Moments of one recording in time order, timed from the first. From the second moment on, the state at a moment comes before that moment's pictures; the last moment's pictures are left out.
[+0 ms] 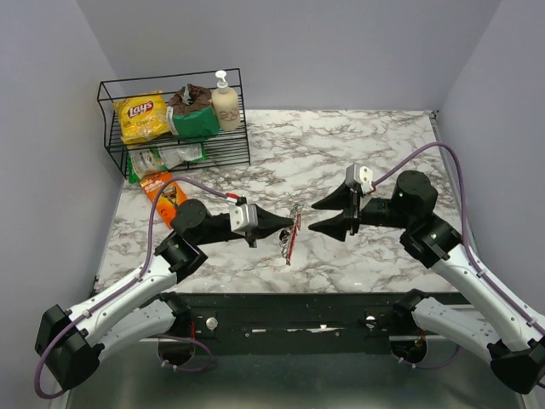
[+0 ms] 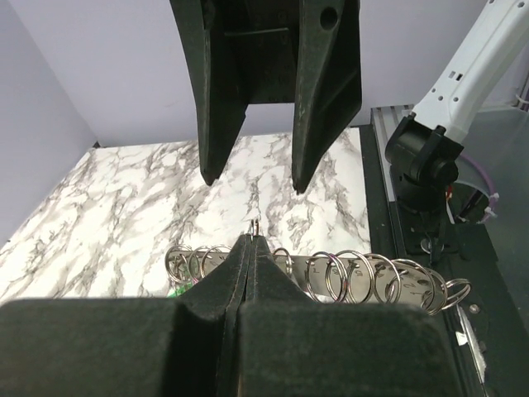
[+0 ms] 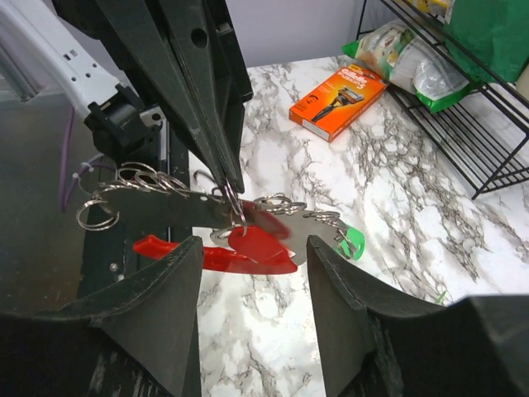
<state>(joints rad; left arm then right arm) -0.75 0.87 0.62 0.43 0.71 0.08 0.60 0.87 0.88 -0.13 -0.80 -0.10</state>
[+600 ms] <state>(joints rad) -0.75 0.93 0.55 0.73 0.73 -0.06 0.60 0.94 0.88 0.00 -0.95 -0.02</state>
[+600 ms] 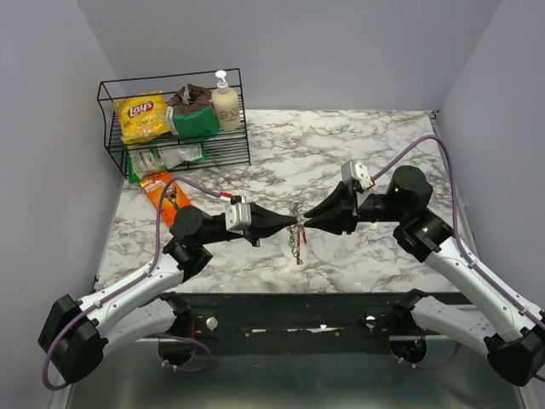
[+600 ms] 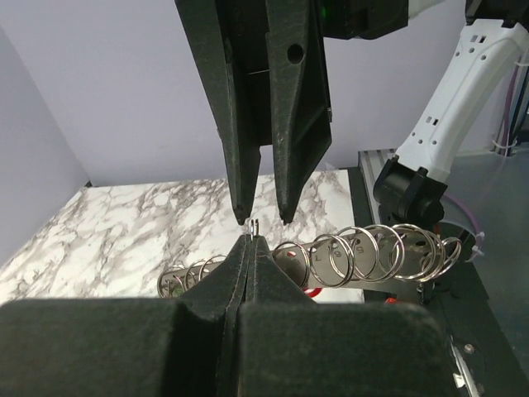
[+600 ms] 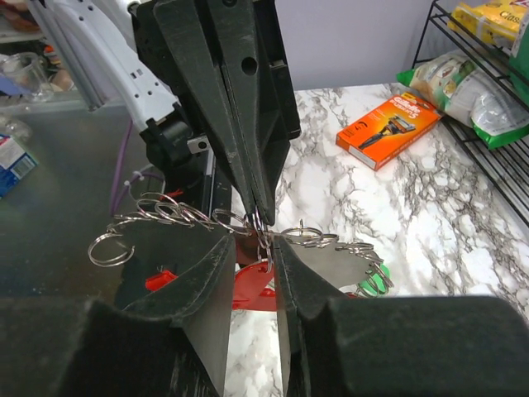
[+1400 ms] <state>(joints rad) -0.75 0.94 0.55 0.78 0.76 -0.12 0.60 0.98 0.88 0.06 -1.04 0.04</state>
